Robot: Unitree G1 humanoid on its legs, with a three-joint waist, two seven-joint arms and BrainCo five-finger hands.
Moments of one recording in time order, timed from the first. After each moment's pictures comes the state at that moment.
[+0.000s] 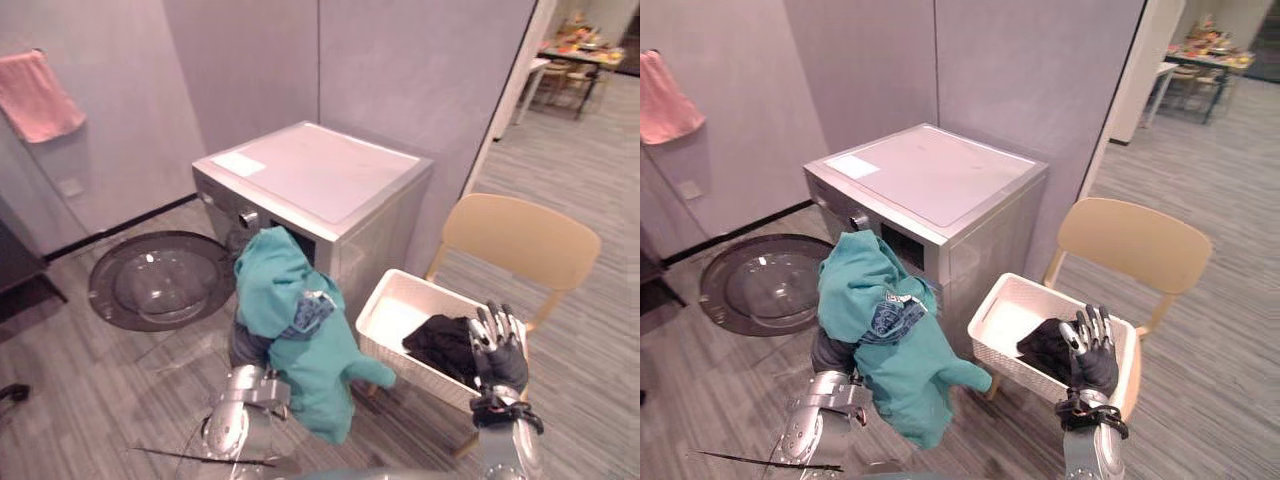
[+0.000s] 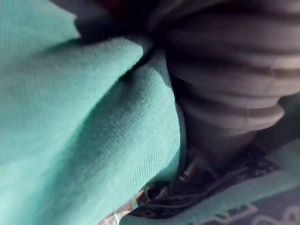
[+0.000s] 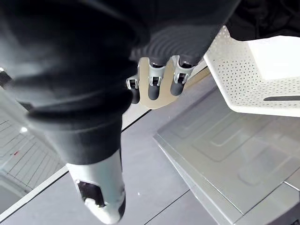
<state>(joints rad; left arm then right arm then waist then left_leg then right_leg) 0.41 -0.02 -0.20 -0.46 -0.34 -0.06 0.09 0.40 0.09 -0.14 -0.25 0.67 -0.06 -0.01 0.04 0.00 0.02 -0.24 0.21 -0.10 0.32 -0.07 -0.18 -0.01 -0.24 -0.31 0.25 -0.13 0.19</state>
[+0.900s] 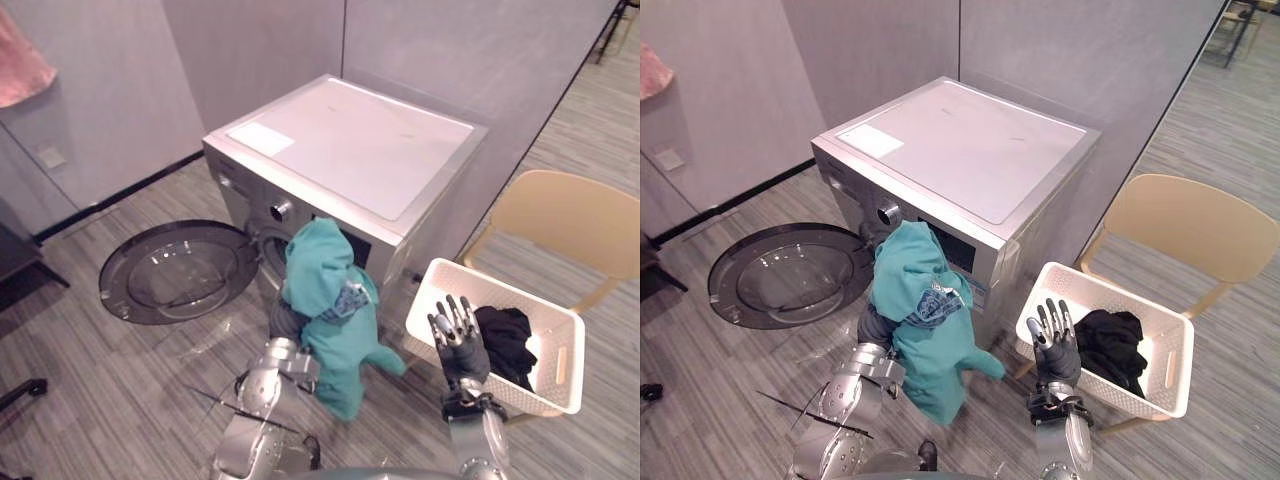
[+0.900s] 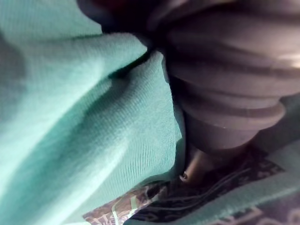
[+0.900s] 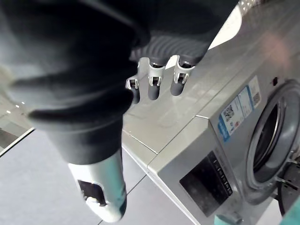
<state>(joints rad) 0.23 0.02 -0.32 -0.26 -0.36 -0.05 0.09 0.42 0.05 0.05 -0.21 0.73 -0.08 -0.01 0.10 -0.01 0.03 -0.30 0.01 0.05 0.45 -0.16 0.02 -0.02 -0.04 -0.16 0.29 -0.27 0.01</state>
